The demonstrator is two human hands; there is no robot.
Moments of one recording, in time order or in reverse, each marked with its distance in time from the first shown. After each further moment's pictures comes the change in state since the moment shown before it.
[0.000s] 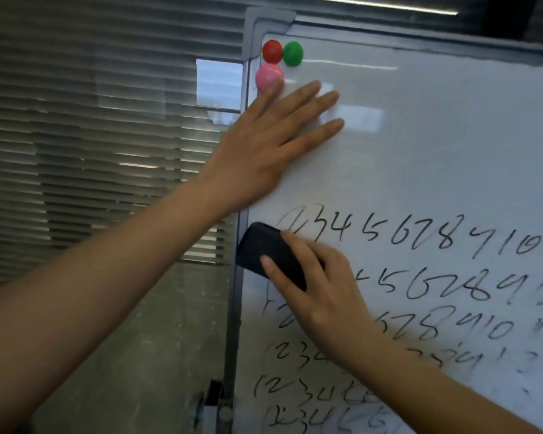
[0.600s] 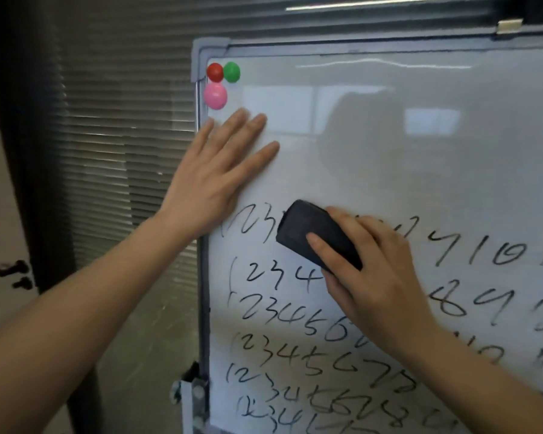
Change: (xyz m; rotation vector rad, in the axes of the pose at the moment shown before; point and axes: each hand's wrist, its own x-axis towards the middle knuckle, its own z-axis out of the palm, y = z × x) left_hand -0.002 0.052 -0.021 0.213 -0.246 -0.238; right_hand -0.038 0.105 -0.052 0.141 0.140 0.028
